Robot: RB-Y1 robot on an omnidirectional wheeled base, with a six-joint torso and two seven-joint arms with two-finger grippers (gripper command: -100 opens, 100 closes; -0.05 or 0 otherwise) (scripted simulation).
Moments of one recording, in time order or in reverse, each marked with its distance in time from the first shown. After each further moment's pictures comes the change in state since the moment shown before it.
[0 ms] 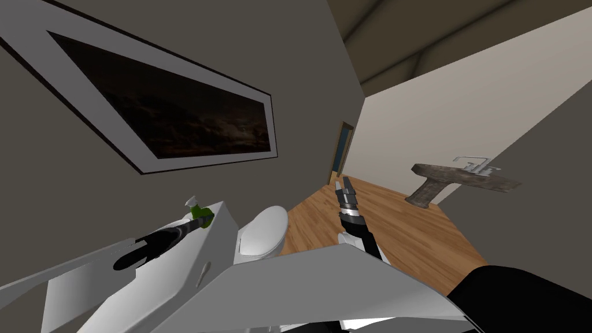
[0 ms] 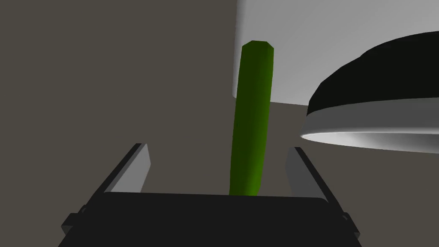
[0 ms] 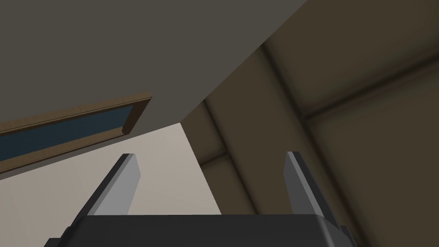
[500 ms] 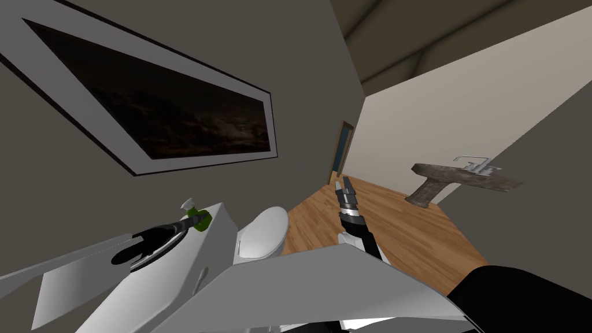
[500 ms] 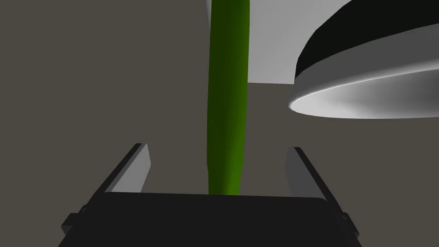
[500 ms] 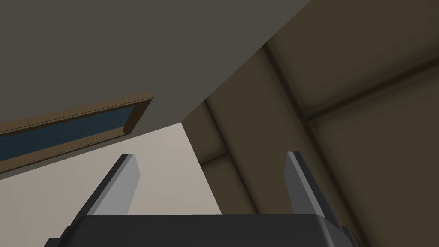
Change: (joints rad) left arm -0.005 0.057 0.003 0.035 0.000 0.023 0.009; right arm 0.000 0.000 0.000 0.000 0.000 0.000 0.000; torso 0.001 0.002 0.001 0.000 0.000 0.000
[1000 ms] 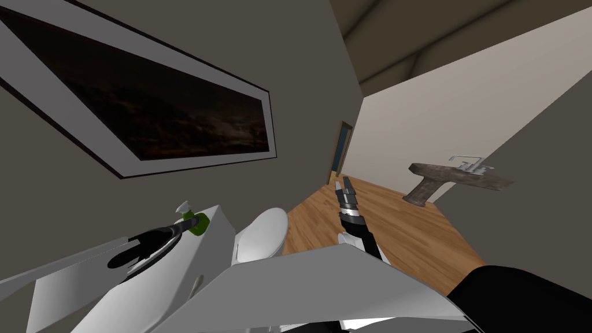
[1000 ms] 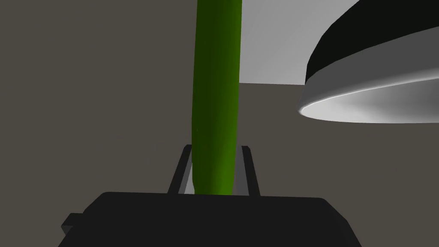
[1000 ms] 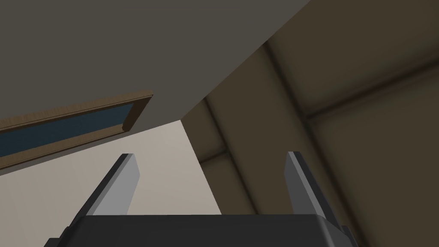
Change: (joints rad) left arm -0.003 -0.027 -0.004 0.030 -0.012 -0.012 -0.009; right arm 0.000 0.000 0.000 0.000 0.000 0.000 0.000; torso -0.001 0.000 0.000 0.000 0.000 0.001
